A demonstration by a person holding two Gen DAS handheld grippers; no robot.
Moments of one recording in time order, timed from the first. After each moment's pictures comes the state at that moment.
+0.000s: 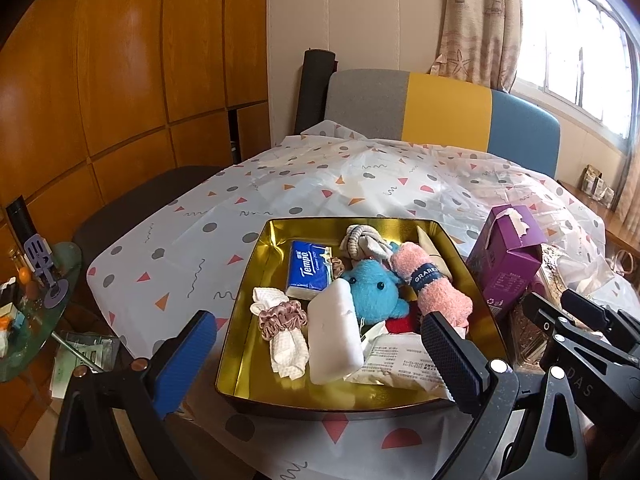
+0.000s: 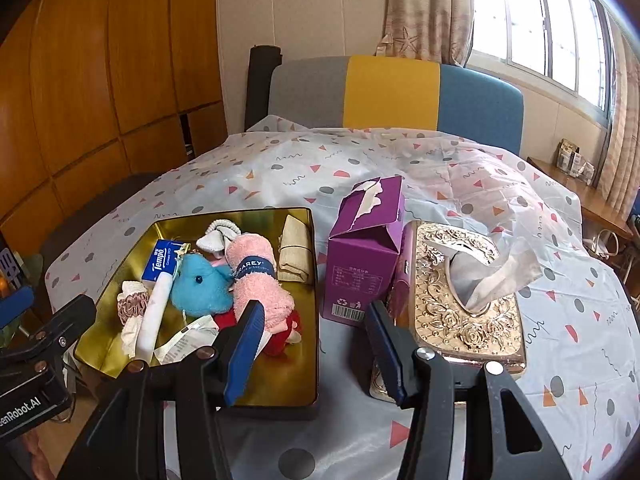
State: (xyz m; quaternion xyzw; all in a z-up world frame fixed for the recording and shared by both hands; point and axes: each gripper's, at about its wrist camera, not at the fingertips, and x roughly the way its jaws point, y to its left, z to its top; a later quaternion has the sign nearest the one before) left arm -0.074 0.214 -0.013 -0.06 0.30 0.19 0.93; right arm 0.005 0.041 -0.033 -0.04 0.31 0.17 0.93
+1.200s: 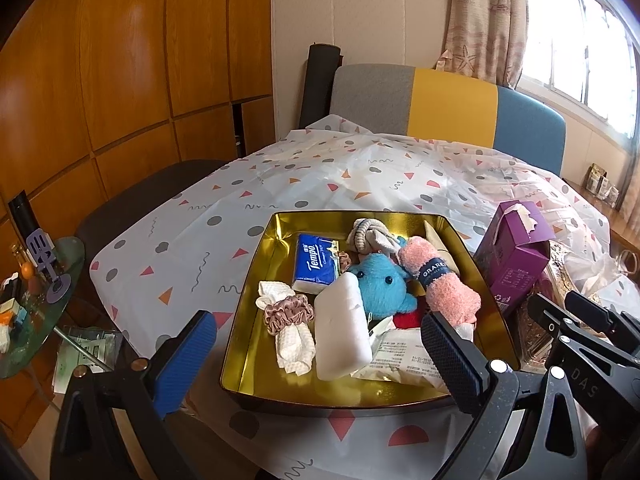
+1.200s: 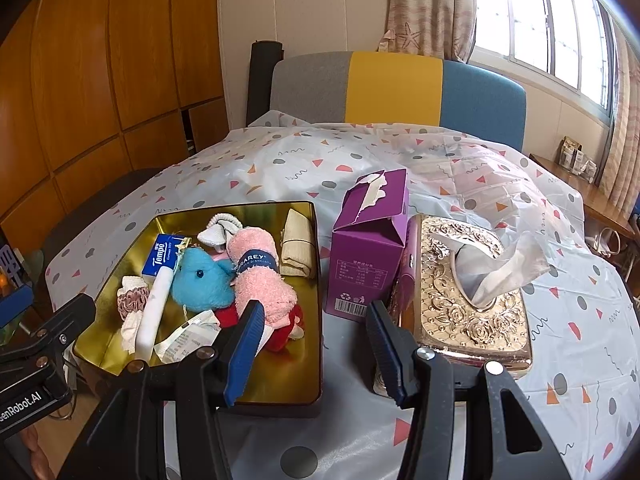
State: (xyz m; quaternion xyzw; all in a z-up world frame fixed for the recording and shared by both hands) left arm -0.073 0.218 -0.017 -0.06 0.31 0.19 0.93; right arm 0.007 0.044 -0.037 -0.04 0.32 0.17 0.93
